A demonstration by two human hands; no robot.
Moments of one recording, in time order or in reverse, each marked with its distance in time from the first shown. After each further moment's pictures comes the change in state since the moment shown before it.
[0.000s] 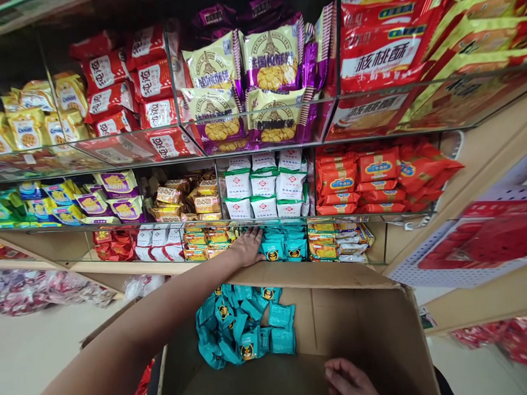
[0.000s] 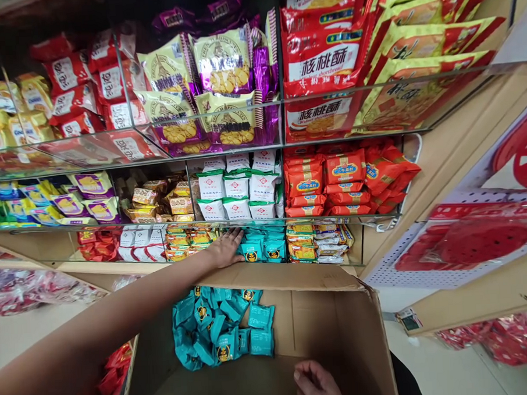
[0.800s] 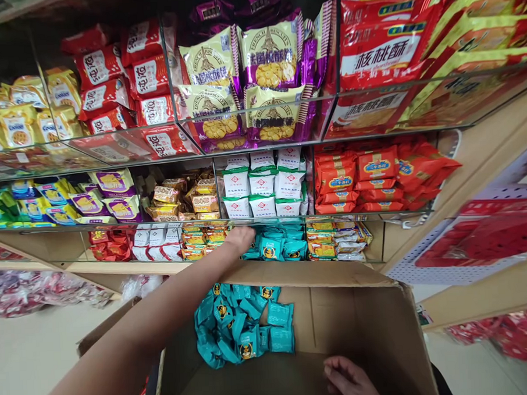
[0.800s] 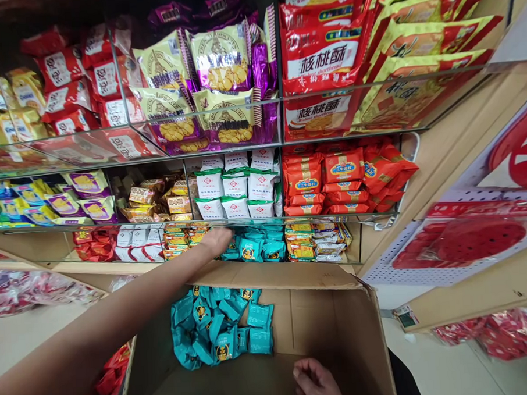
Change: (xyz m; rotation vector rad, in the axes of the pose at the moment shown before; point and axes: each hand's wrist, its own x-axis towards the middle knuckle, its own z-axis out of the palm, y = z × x) left_hand 0.003 -0.006 -0.026 0.064 -0.010 -0.087; right_hand 0.004 0.006 -0.003 -0.008 -0.008 -0.015
